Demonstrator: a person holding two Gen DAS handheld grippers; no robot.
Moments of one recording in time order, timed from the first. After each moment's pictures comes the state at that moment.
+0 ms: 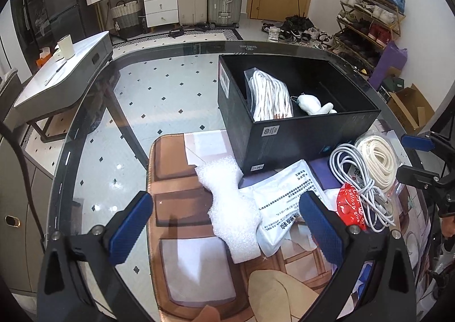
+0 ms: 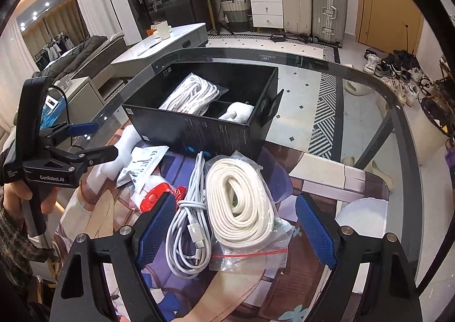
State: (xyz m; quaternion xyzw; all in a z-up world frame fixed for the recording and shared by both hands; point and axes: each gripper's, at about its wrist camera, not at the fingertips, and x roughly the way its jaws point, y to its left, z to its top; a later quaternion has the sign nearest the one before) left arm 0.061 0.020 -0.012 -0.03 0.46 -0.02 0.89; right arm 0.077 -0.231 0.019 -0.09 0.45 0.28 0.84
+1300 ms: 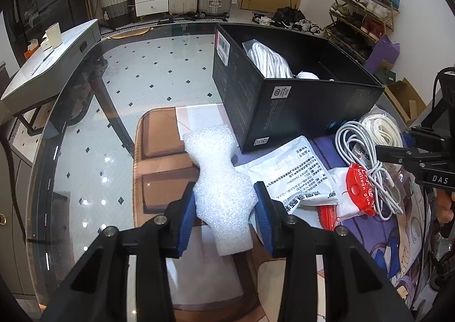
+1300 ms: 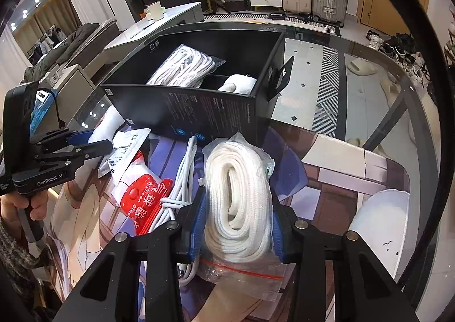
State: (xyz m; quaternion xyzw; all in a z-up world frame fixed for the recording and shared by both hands) left arm 0.057 0.030 -0.036 -0.05 0.48 -0.05 0.87; right arm 0.095 -0.213 -0.011 -0.09 0.50 0.27 0.82
